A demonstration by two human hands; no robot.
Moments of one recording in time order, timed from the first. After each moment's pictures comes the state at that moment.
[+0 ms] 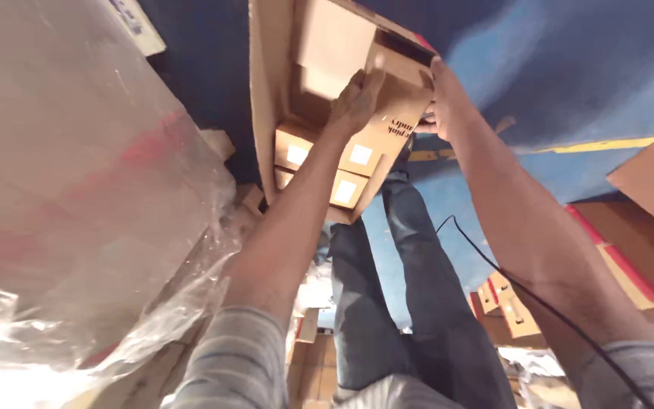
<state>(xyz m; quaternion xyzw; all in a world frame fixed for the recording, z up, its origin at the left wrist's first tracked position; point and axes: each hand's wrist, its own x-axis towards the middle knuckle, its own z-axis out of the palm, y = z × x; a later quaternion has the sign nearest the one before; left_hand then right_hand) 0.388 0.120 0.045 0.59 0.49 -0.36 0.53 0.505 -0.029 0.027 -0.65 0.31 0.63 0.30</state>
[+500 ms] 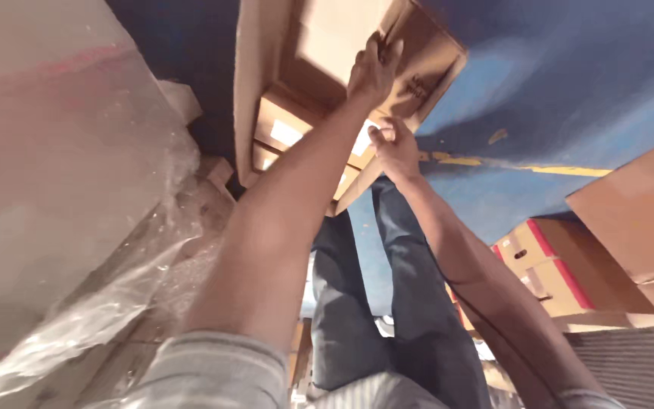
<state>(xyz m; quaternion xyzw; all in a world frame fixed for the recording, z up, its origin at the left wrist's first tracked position) 0.377 0.104 -0.044 0.63 0.52 -0.29 0.50 0.383 -0.022 0.058 -0.74 0.02 0.61 0.28</state>
